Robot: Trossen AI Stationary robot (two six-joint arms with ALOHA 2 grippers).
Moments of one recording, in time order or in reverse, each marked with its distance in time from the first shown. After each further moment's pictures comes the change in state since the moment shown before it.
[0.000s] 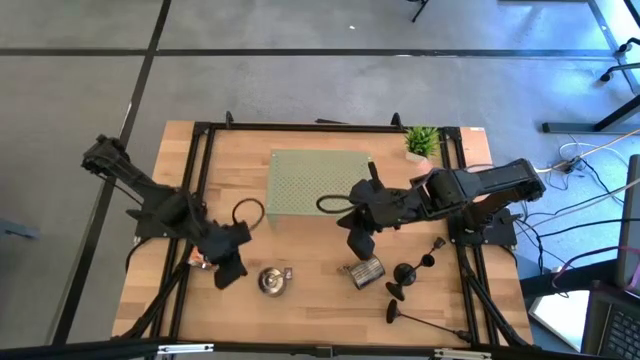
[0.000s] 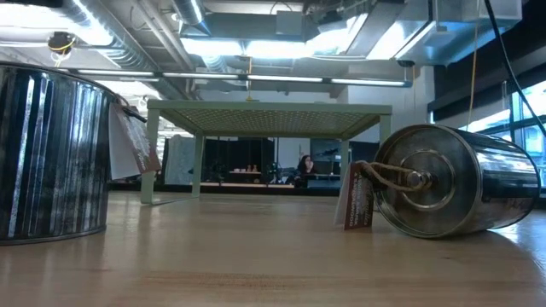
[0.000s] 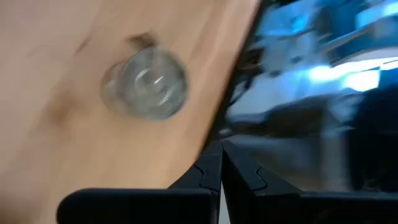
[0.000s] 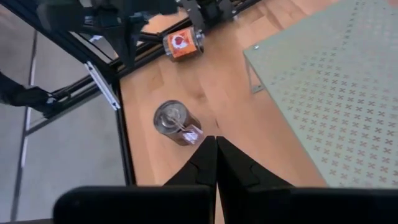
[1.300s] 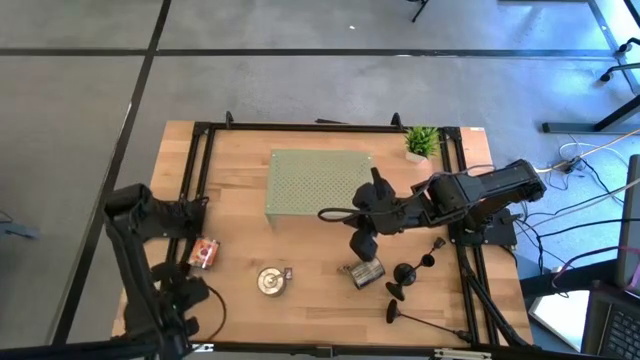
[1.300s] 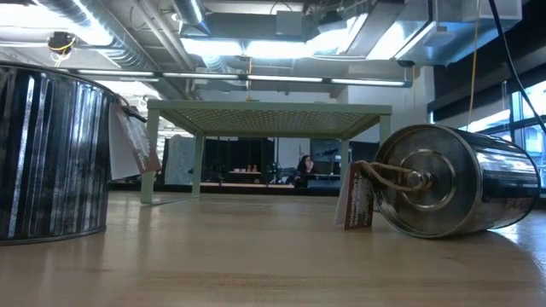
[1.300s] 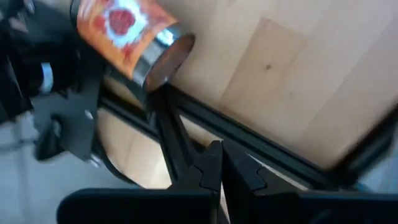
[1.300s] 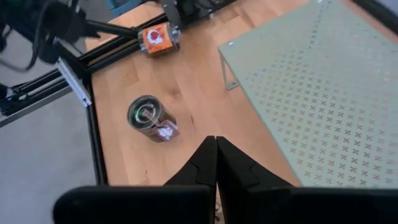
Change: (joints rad) left arm -0.595 0.633 0.374 -0.752 -0.002 -0.395; right arm 0.038 0.000 0.000 -0.075 0.109 0.004
